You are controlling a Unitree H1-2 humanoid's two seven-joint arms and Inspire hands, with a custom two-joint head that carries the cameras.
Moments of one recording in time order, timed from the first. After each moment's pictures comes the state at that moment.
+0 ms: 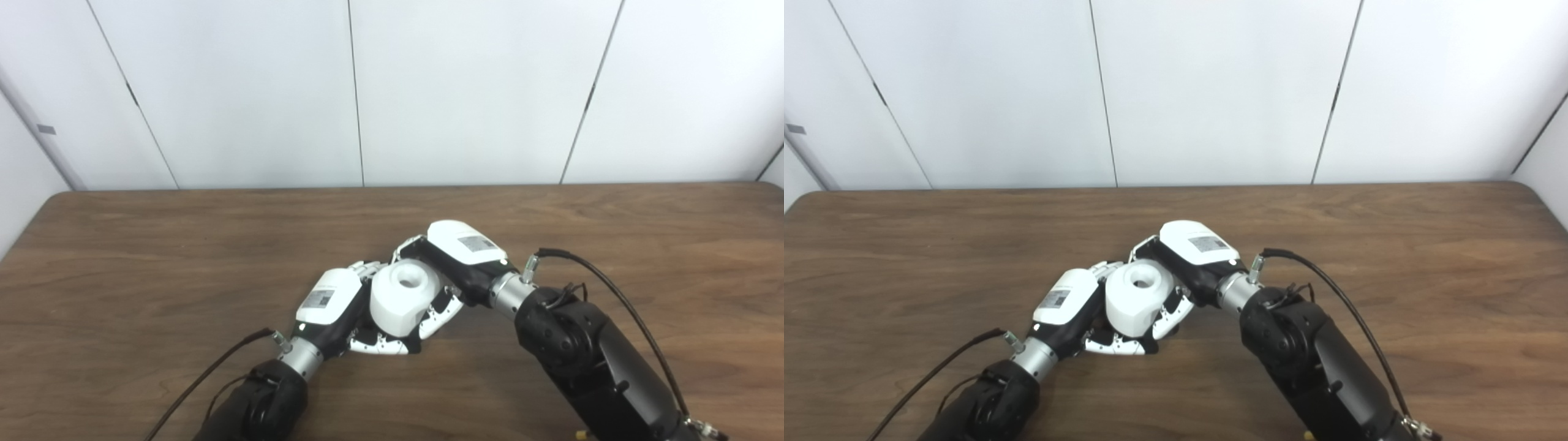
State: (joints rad) left arm -0.28 0.28 -0.49 0.18 0.70 -0.10 0.07; right arm -0.47 -0.27 0.50 -0.18 -0.72 0.20 0.45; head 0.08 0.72
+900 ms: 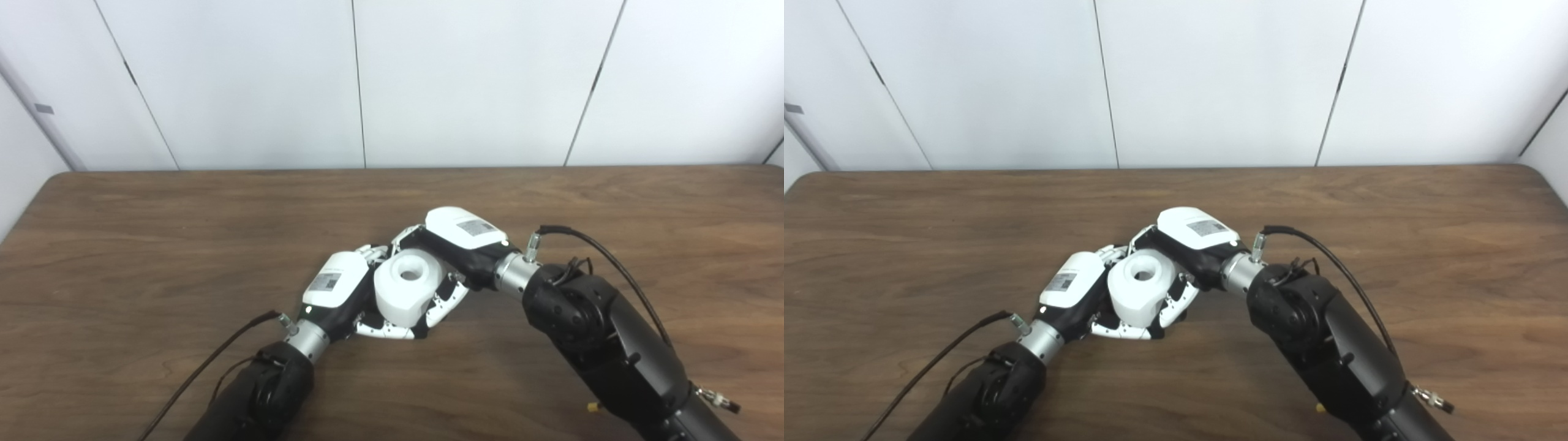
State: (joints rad) left arm -0.28 0.28 -0.51 0.17 0.70 -0.10 0.07; right arm -0.48 -0.31 0.50 -0.20 -0.67 0.19 0.51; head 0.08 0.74
